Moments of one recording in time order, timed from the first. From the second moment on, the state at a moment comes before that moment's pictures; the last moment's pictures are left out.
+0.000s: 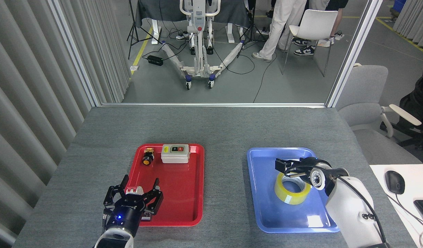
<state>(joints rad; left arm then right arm) -0.12 0.01 -0.01 -1.37 -1.52 -0.11 0.09 -0.57 -0.22 0.22 -0.99 1.08 -0.09 0.60</state>
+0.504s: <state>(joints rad) -0.12 0.02 -0.01 -1.37 -1.52 -0.10 0.10 -0.31 -0.12 -0.01 -1.16 1.50 -0.12 -0.17</state>
